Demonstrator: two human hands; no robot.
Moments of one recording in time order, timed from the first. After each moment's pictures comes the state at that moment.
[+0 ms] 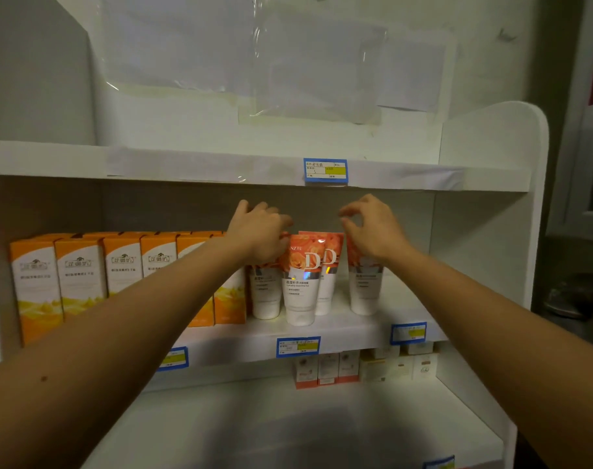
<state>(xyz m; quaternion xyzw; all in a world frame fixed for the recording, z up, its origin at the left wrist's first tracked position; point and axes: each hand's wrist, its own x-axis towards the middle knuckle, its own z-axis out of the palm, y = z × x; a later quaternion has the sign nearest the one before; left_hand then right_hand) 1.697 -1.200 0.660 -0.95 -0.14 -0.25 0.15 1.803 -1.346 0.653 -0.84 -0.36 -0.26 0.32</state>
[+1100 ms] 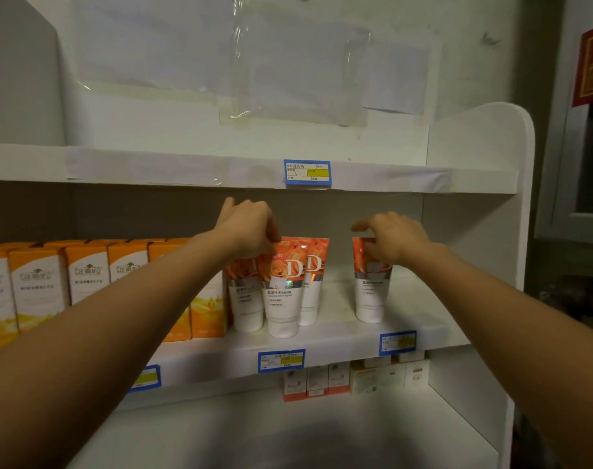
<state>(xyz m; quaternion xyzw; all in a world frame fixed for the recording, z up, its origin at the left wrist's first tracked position) 1.710 -1.209 0.672 -0.95 -0.15 -0.27 0.06 1.846 -1.378 0.660 -0.91 -0.32 -0.25 0.07</state>
